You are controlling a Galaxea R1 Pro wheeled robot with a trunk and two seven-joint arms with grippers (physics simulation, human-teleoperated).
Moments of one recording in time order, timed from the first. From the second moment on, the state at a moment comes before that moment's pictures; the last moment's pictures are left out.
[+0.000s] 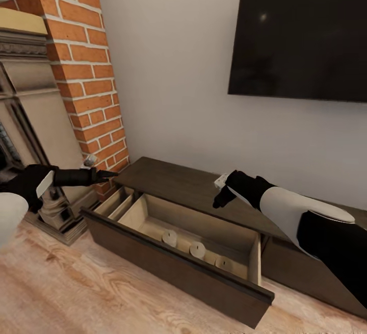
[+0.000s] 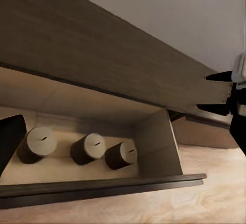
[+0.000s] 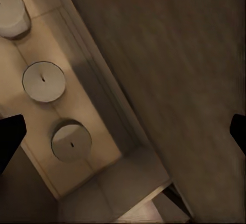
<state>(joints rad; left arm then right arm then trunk) -1.27 0.43 -0.18 -0.30 0.20 0.70 -1.17 -1.34 -0.03 1.42 -0.28 -0.73 0.67 0.31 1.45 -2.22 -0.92</state>
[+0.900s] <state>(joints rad) -1.27 0.36 -0.18 -0.15 0.20 0.61 -1.06 -1.34 -0.03 1.42 -0.24 -0.73 0.67 0.31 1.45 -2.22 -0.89</state>
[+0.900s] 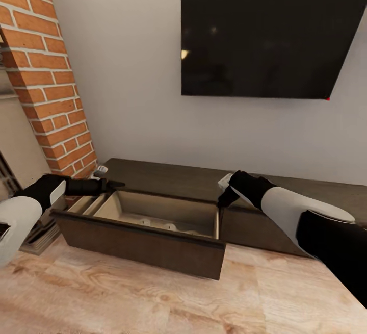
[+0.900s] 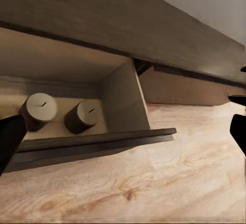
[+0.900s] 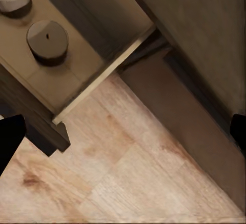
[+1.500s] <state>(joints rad) -1.27 0.31 -0.18 -0.02 0.20 0.46 -0.94 -1.33 -0.02 1.37 -0.22 -0.74 0.65 0.31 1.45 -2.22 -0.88</state>
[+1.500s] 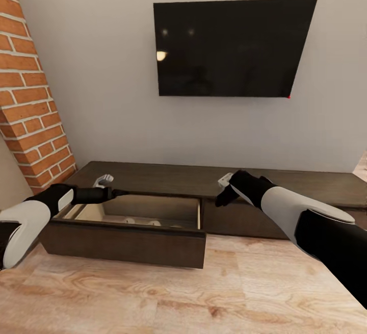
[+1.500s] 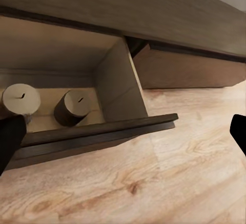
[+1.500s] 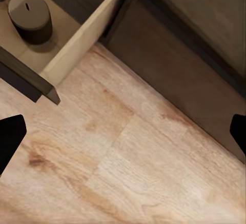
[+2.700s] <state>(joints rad) -1.18 0.28 -0.18 0.02 0.20 0.30 -0.80 -1.17 0.00 1.37 -0.21 -0.97 0.44 0.32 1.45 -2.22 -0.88</state>
